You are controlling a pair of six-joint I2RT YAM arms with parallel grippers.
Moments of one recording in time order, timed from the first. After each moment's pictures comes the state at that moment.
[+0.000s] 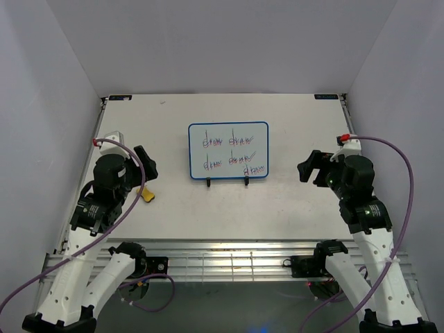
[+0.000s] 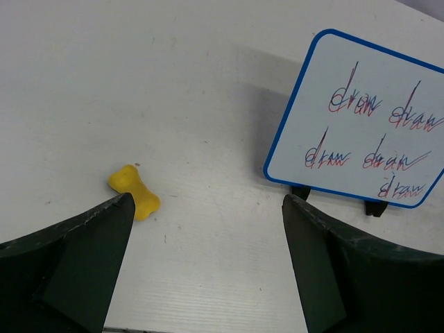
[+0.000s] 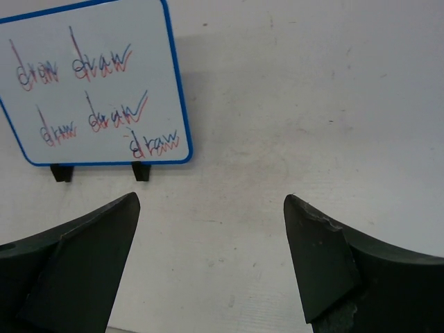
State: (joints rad) left arm -0.29 0.70 0.96 -0.71 -0.26 -0.42; right arm 0.17 0.64 0.83 -0.59 -0.04 0.25
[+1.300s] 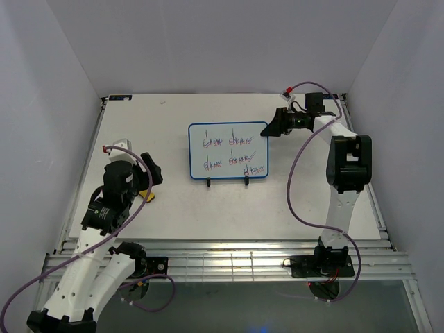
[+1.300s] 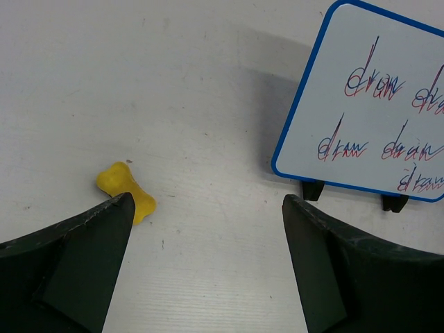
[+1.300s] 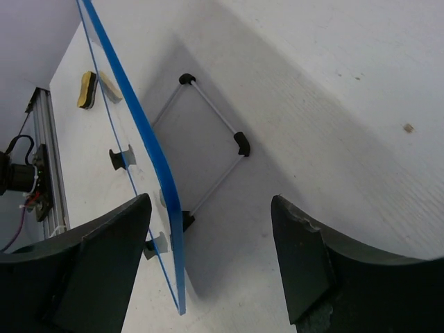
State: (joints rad) left arm -0.29 0.66 0.76 -0.56 -0.25 -0.42; right arm 0.06 2.13 1.61 -0.30 -1.10 -0.07
